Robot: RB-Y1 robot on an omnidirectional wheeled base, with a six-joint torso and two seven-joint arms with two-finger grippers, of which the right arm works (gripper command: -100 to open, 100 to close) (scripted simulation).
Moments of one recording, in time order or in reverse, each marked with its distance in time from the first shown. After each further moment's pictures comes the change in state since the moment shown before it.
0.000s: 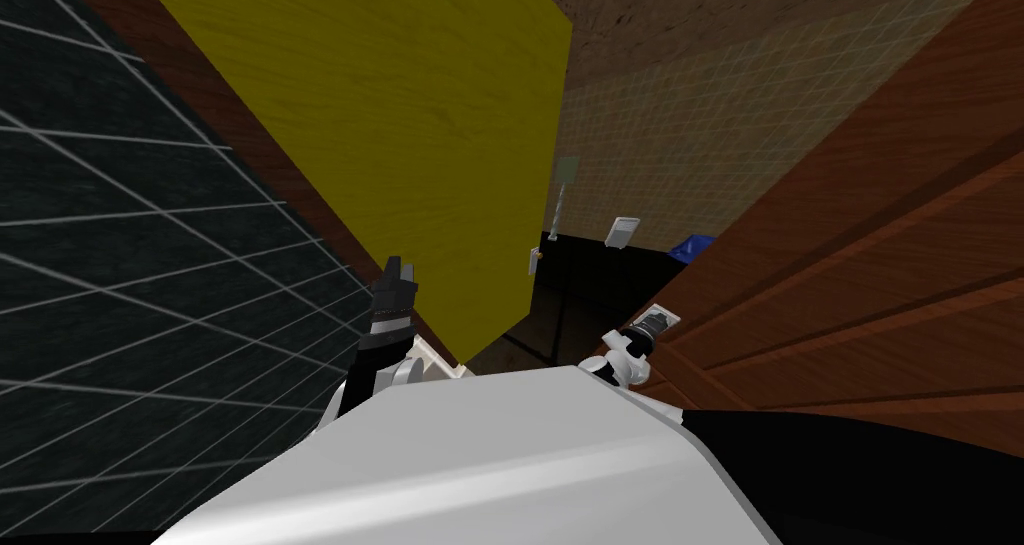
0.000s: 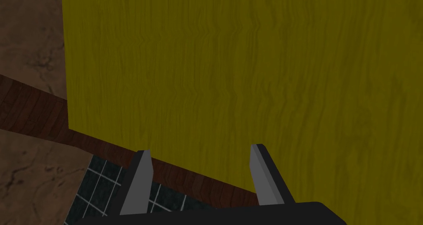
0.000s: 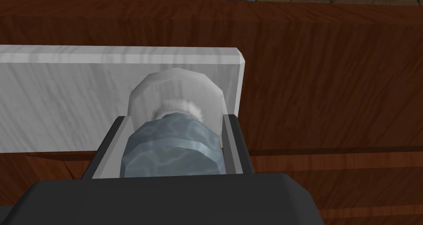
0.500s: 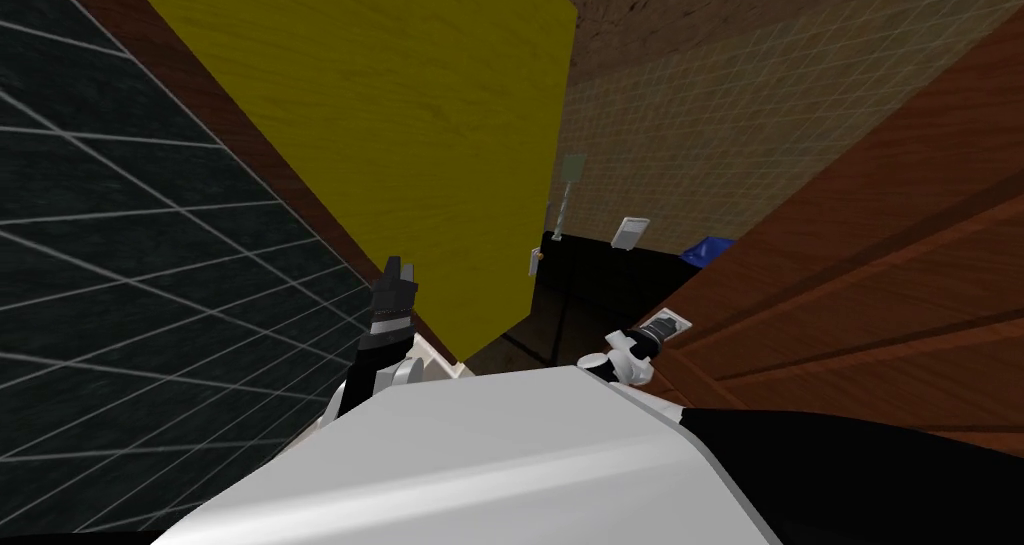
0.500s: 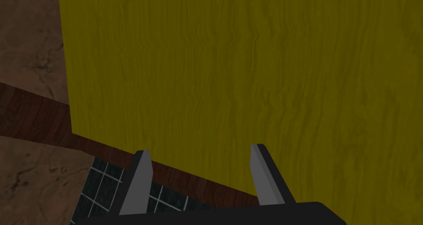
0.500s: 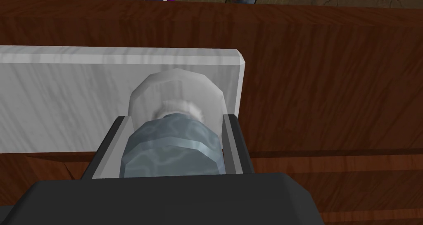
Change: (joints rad) arm -0.032 0.000 -0.080 -0.021 -0.003 0.003 0.032
